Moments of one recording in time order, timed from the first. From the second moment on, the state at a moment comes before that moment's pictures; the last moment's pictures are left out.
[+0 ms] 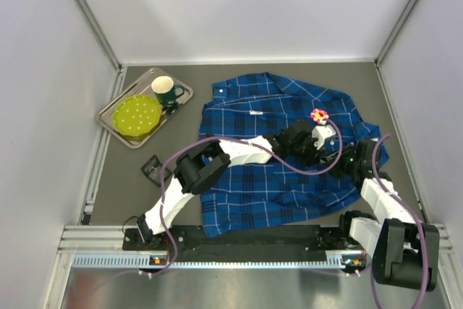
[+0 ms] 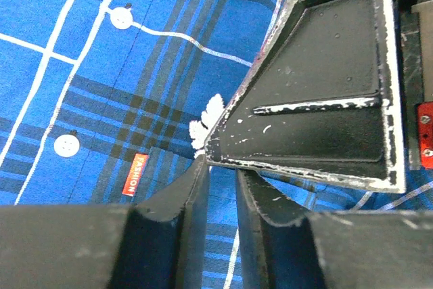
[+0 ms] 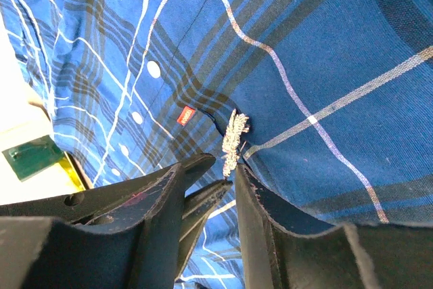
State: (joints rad) left arm -1.04 2.30 1.67 0.06 0.32 -0.05; right arm -0.16 0.99 0.32 -0.14 -0.30 1.03
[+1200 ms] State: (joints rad) left arm -1.09 2.32 1.68 0.06 0.24 0.00; right arm -0.23 0.95 0.43 -0.37 -0.16 0.88
